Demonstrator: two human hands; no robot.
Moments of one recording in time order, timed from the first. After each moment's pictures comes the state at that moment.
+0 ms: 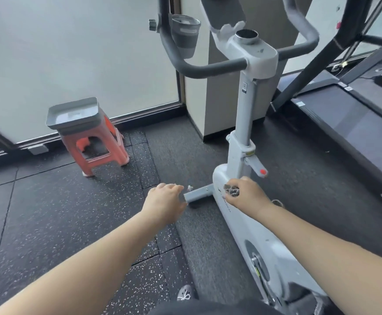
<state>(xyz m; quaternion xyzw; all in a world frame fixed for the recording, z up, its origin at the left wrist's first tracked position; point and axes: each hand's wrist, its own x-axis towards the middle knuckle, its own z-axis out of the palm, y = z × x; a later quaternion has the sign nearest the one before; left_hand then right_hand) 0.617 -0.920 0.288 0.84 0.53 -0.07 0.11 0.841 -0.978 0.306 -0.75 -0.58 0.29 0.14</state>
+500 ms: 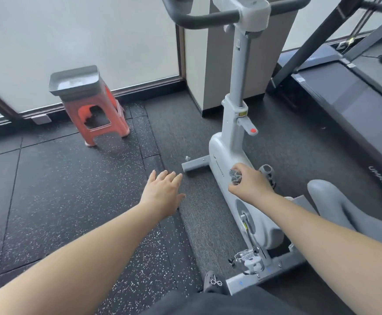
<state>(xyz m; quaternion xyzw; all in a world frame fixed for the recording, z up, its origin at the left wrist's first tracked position) 0.598 -1.069 0.256 0.85 0.50 -0.13 0.06 0.839 -1.114 0.278 -0.78 -0.56 0.27 0.10</state>
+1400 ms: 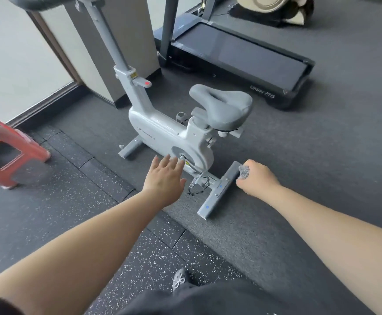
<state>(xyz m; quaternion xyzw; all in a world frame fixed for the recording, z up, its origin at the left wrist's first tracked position) 0.637 -1.351 0.277 0.97 0.23 -0.11 0.01 0.815 -1.537 0.278 -0.92 -0.29 0.22 0.16</state>
